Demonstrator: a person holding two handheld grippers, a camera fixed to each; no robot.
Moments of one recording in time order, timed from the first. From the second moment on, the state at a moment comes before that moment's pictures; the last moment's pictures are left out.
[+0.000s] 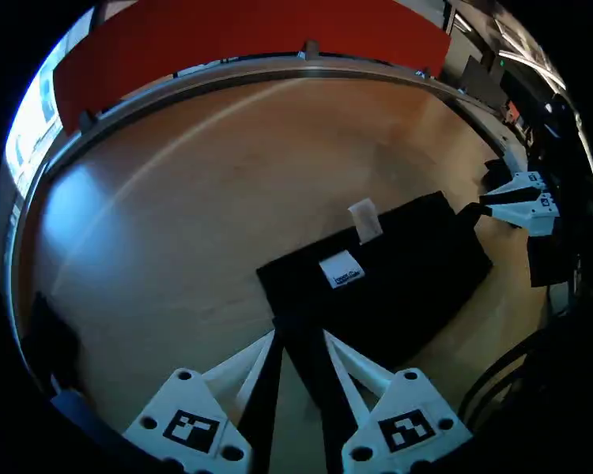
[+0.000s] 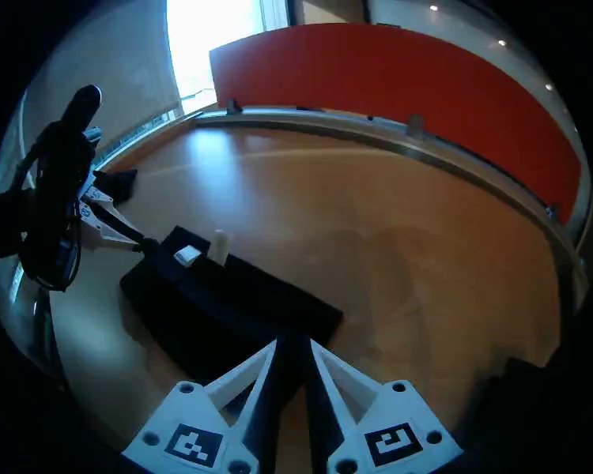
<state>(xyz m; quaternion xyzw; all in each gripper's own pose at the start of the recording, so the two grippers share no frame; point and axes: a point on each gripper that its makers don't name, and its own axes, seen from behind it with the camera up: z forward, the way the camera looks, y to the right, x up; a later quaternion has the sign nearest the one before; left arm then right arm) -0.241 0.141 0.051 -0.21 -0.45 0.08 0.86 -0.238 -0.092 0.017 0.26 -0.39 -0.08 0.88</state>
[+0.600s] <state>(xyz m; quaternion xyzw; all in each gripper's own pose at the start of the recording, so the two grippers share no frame) -0.244 0.130 0.077 -0.18 -0.43 0.09 0.88 -0.250 -0.082 0.039 0.22 -0.39 -0.09 0.89</state>
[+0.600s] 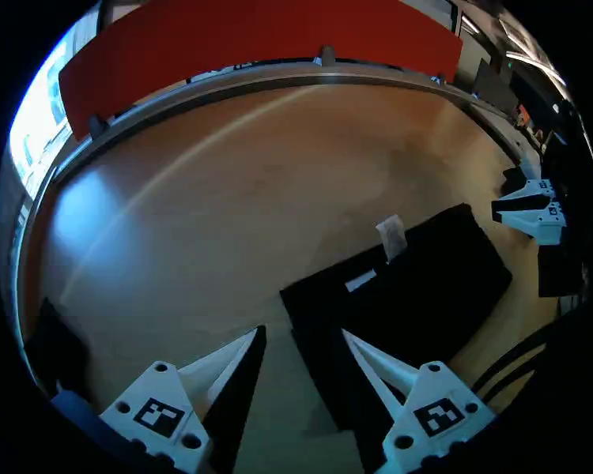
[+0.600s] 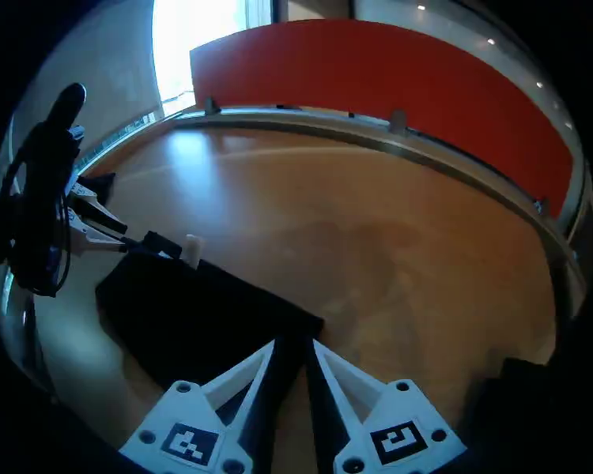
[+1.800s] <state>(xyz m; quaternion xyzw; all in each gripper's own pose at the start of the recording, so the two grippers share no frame) -0.220 0.103 0.023 -0.13 -0.41 0.05 0.90 -0.233 -0.072 -0.006 0.24 -0.37 -0.10 0.89</state>
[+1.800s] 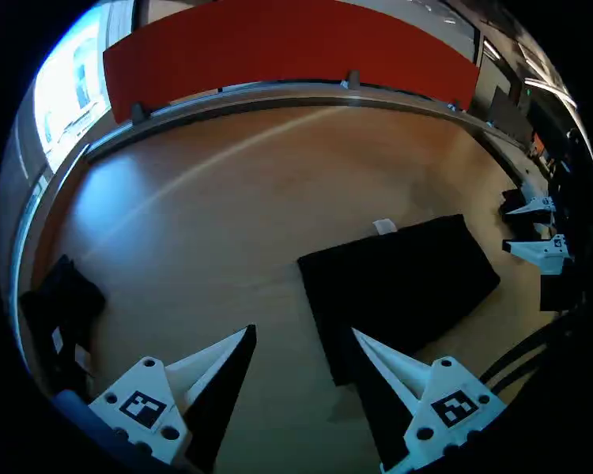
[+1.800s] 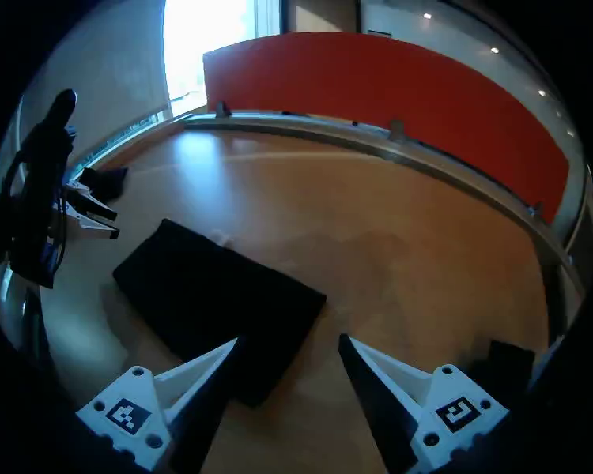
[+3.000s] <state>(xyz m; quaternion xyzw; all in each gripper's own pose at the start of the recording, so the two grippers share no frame) -0.210 0.031 -0.086 -0.02 -0.40 -0.02 0.92 -0.280 -0.070 -0.064 0.35 -0.42 -0.22 0.81</state>
